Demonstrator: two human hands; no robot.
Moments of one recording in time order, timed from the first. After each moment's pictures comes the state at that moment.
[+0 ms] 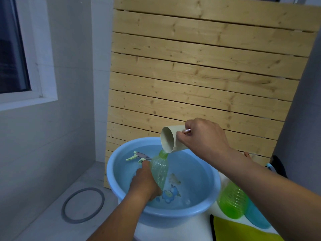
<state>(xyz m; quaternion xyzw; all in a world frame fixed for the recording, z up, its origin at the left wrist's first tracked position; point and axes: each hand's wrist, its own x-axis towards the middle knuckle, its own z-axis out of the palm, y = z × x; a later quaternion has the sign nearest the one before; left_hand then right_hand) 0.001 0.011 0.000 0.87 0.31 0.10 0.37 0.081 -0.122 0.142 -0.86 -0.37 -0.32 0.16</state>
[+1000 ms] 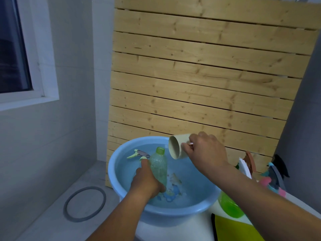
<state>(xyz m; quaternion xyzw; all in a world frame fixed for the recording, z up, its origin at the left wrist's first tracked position) -0.004 0.010 0.004 0.84 0.31 0.13 0.42 0.097 -0.129 0.093 -0.88 -0.34 -0.31 0.11</state>
